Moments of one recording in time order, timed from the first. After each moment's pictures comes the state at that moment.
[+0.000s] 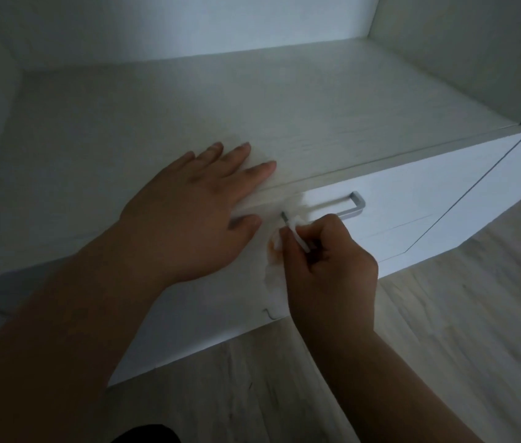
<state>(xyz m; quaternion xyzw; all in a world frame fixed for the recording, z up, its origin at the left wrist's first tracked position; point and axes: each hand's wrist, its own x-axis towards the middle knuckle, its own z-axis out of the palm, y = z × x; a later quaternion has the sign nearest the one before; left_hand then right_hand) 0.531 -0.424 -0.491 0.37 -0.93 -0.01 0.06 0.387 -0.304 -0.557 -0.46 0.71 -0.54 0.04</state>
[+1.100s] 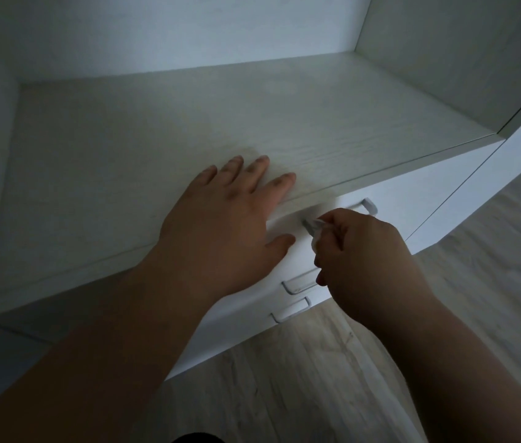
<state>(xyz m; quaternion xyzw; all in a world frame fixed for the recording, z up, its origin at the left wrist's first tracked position) 0.532 -0.430 -0.497 0.34 -0.94 0.03 0.09 0.381 -0.312 -0.493 -0.47 0.82 -0.28 0.15</state>
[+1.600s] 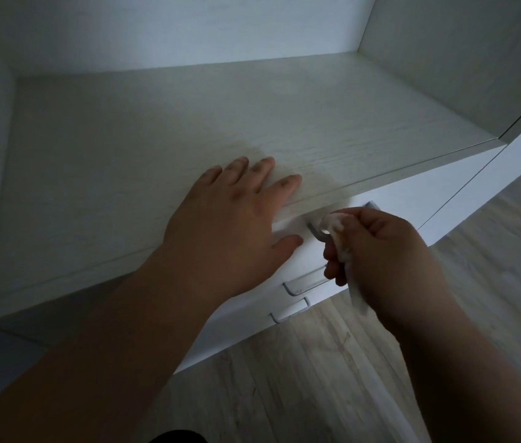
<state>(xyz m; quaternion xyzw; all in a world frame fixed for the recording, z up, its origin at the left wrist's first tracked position) 0.532 -0.433 -0.500 0.34 -0.93 0.04 0.11 0.383 -0.311 -0.485 -0.34 0.78 -0.46 0.26</state>
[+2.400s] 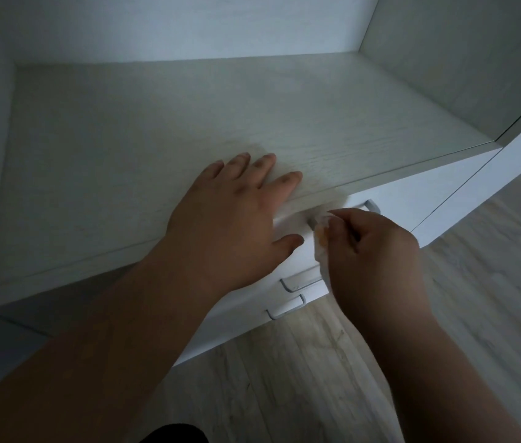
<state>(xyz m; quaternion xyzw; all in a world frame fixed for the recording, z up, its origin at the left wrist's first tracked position) 0.534 -0.432 -0.499 0.33 -0.94 0.04 0.11 0.393 -0.309 -0.504 -0.46 0.80 -0.38 0.02</state>
